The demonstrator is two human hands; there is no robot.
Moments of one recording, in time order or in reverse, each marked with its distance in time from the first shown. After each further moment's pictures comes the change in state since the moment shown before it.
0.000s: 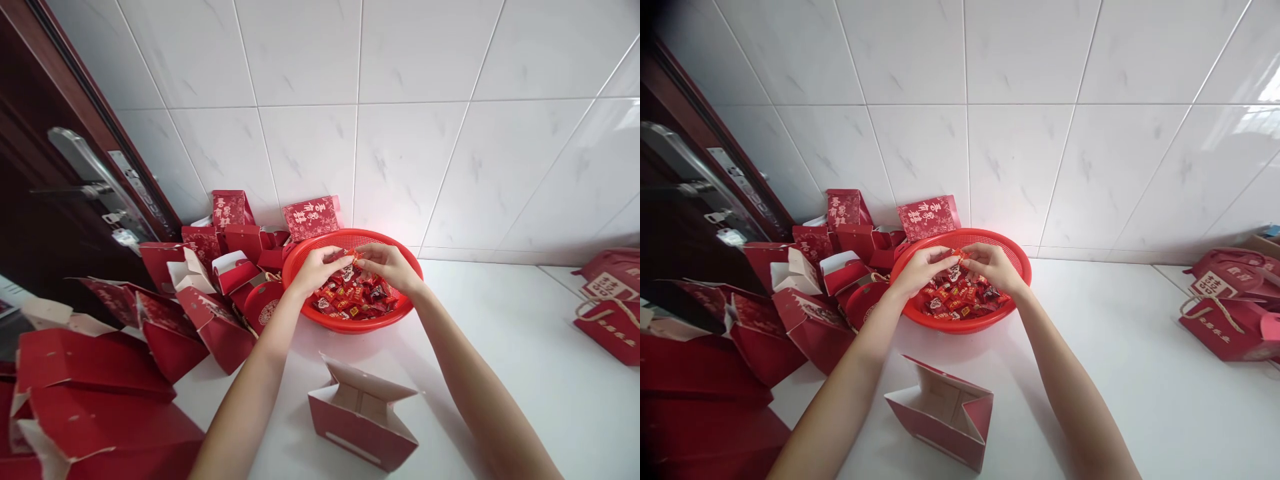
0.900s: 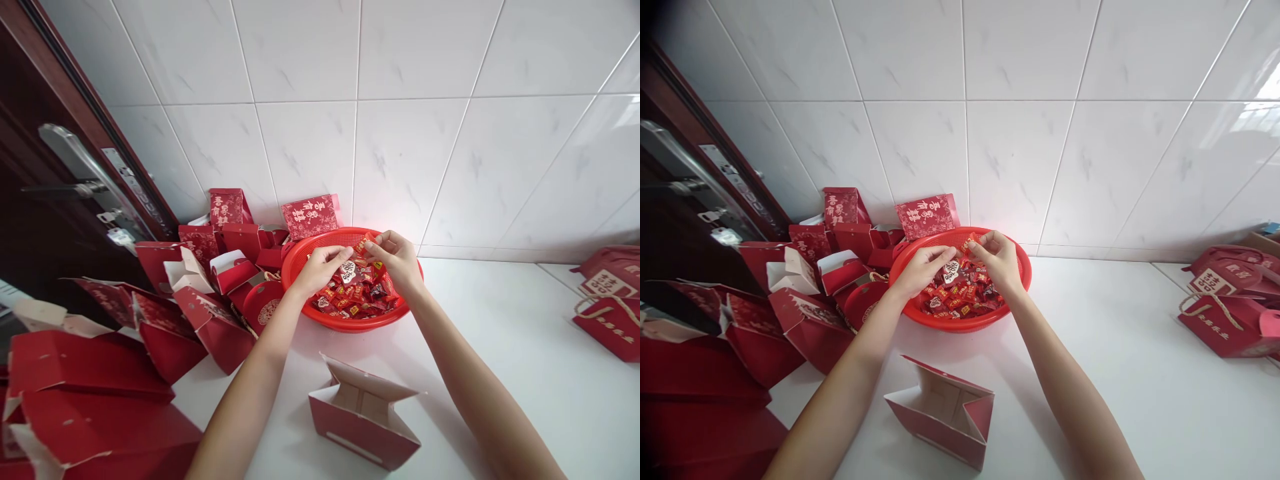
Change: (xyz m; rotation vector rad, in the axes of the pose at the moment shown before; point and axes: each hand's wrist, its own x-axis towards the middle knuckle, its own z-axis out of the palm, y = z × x) left_hand -0.003 0.006 0.005 0.106 -0.061 0.155; right_hand -0.002 -0.011 0.017 0.137 0.412 -0.049
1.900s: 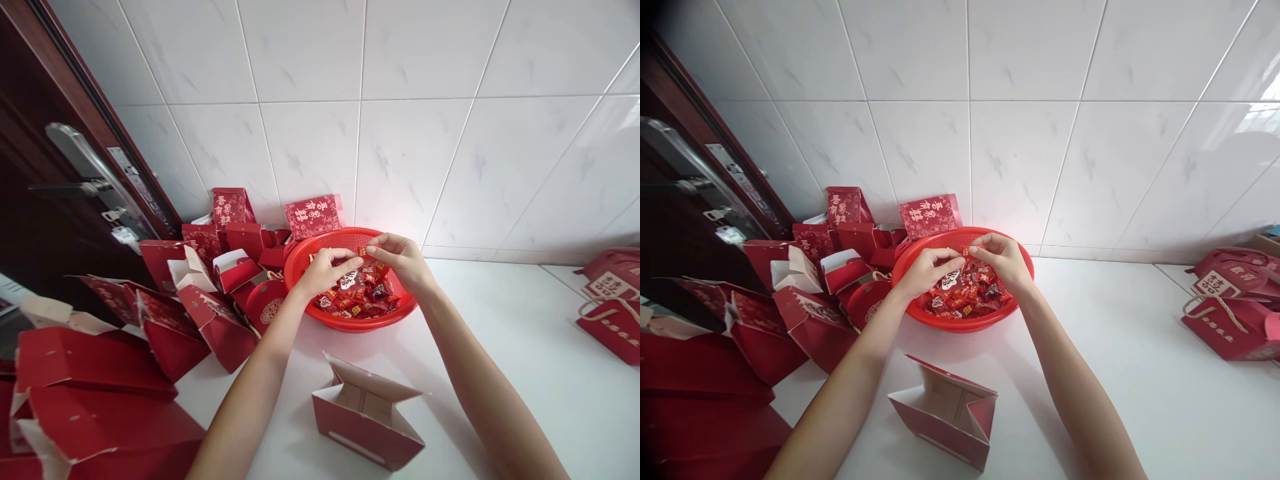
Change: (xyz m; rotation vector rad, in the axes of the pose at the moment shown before) left_hand -0.002 0.007 0.001 0.020 -0.077 0.058; right_hand 0.002 -0.011 -0.012 0.026 -0.135 0.123
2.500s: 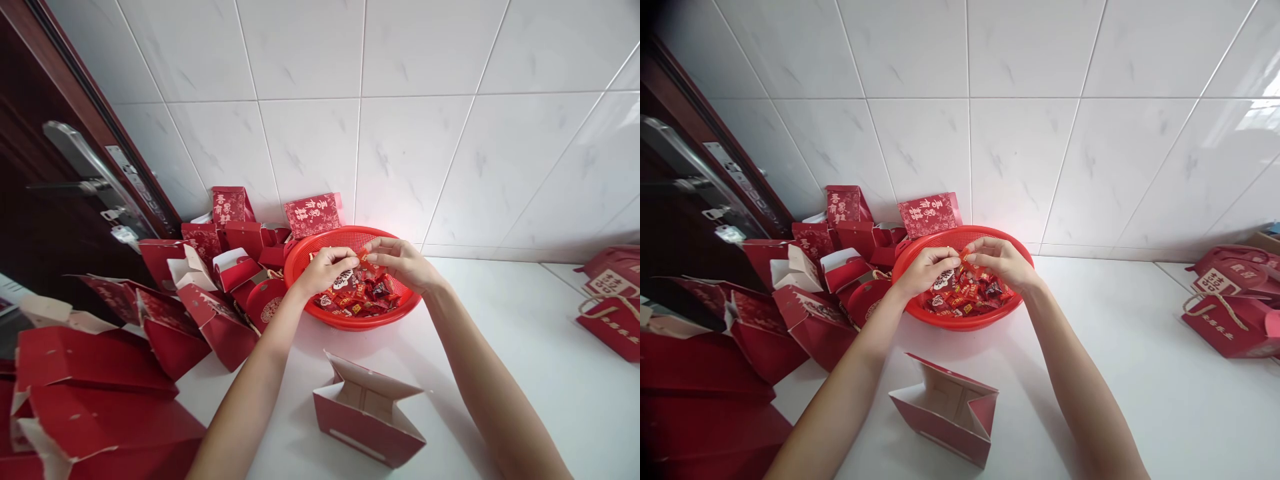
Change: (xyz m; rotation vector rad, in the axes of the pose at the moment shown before) left_hand -0.001 0.006 -0.002 0.006 -0.038 0.007; right_hand -0.001 -0.004 -0.008 0.033 -0.292 0.088
